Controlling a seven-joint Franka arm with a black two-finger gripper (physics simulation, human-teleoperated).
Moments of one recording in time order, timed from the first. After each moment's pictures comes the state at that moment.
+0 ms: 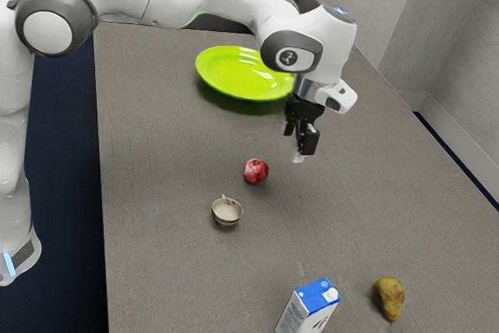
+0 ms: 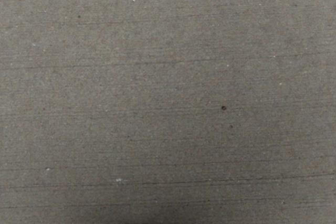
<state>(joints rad) 0.01 0.13 -0.13 -1.68 0.06 1.82 -0.07</state>
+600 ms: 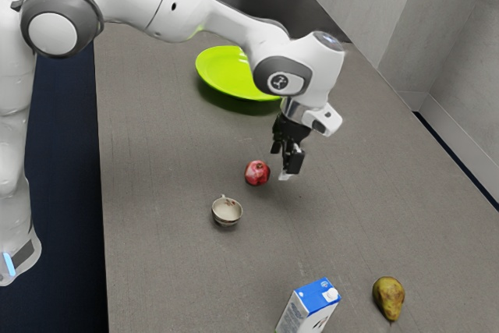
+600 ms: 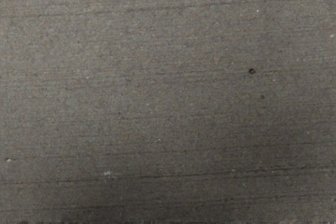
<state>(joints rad) 0.01 0.15 -0.11 -1.79 0.04 1.91 -0.04</state>
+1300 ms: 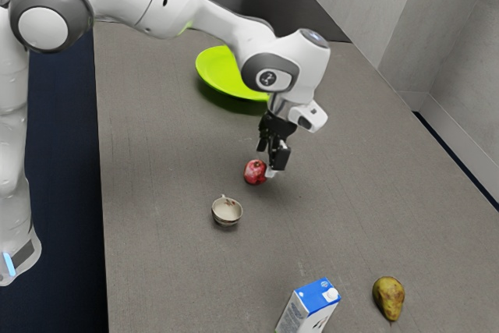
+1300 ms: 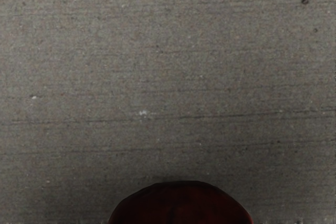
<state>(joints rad) 0.02 0.09 -0.07 -1.90 0.01 1.92 0.00</state>
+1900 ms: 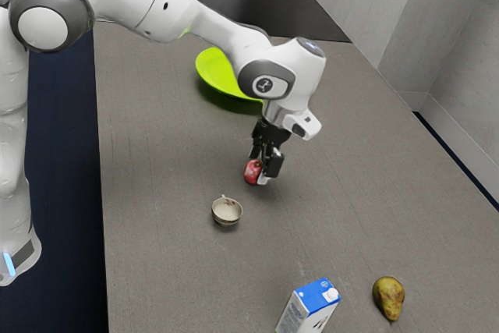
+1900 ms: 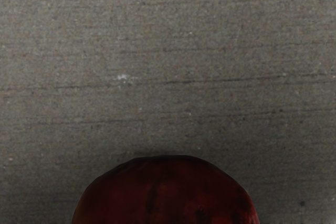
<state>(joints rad) 0.01 0.09 -0.07 -1.94 -0.01 1.92 0.01</state>
